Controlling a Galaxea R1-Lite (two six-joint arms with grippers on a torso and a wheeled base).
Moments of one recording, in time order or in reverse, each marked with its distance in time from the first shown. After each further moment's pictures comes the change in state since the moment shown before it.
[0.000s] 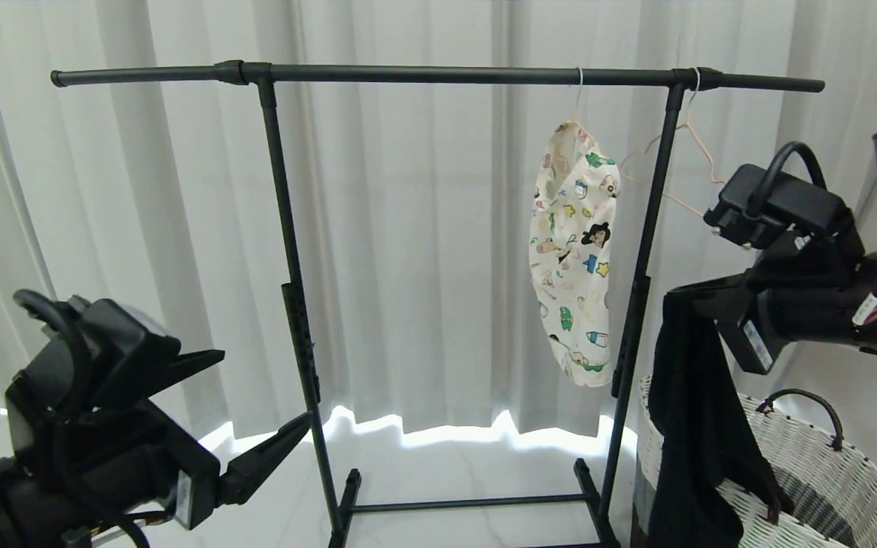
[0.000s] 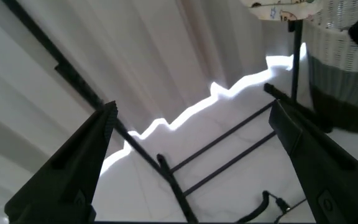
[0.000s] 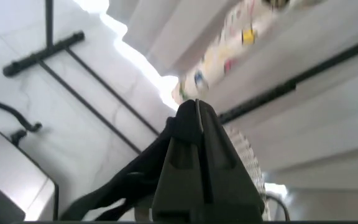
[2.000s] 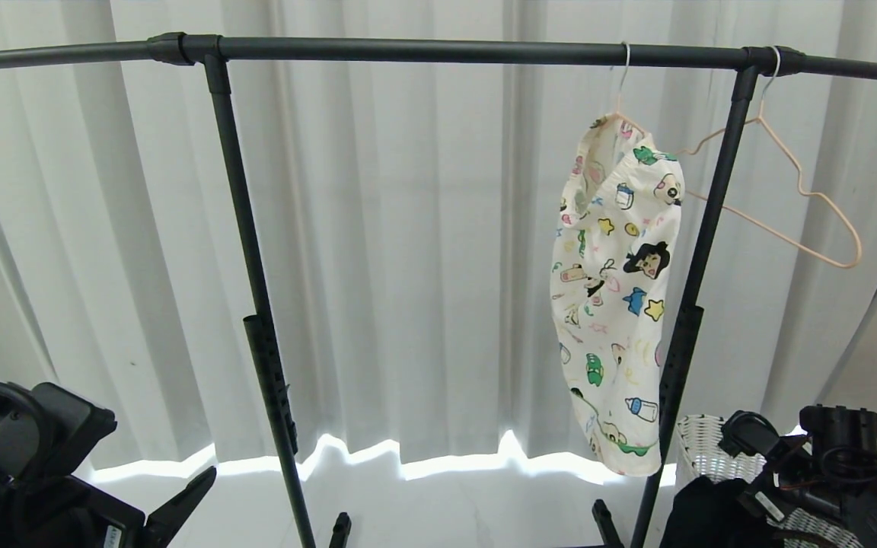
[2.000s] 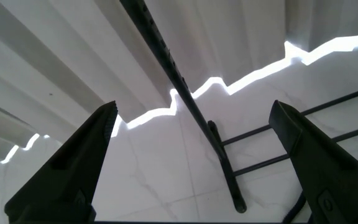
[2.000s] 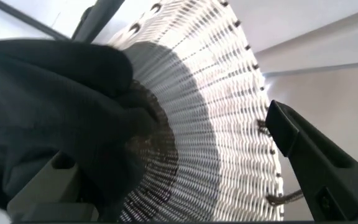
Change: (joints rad) left arm 0.326 -0.095 0.229 0.003 0.003 0.082; right arm -0.674 0.837 0.802 -1.396 0.001 -0.362
